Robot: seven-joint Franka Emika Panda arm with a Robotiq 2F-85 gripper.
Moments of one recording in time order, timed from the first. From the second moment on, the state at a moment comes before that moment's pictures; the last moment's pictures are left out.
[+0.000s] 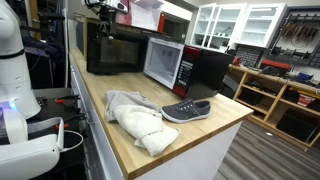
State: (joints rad) arm 0.09 -0.49 0.16 -2.48 -0.06 1.80 -0.01
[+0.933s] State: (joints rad) arm 0.11 -0.46 0.22 -2.18 -0.19 1.89 0.03
